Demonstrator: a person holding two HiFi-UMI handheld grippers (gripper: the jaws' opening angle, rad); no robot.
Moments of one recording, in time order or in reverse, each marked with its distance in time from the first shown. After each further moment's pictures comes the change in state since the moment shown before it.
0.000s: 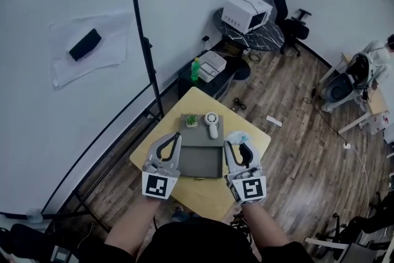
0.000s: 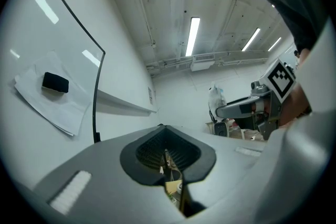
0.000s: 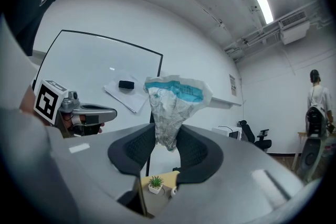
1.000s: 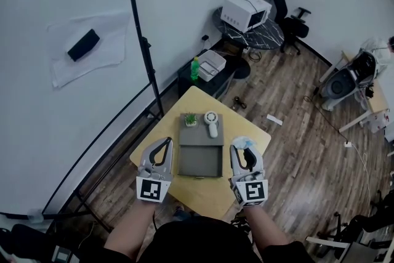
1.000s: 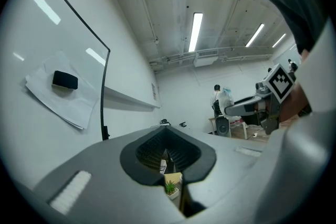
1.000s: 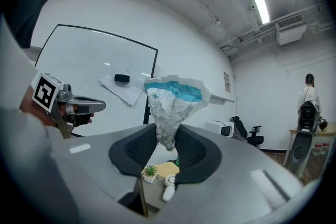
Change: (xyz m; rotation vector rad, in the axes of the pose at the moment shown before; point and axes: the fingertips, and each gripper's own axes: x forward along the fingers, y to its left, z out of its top) left arm -0.024 0.008 -0.018 0.012 0.067 0.040; right arm -0.024 -0.019 -0.029 0.004 0.059 -0.062
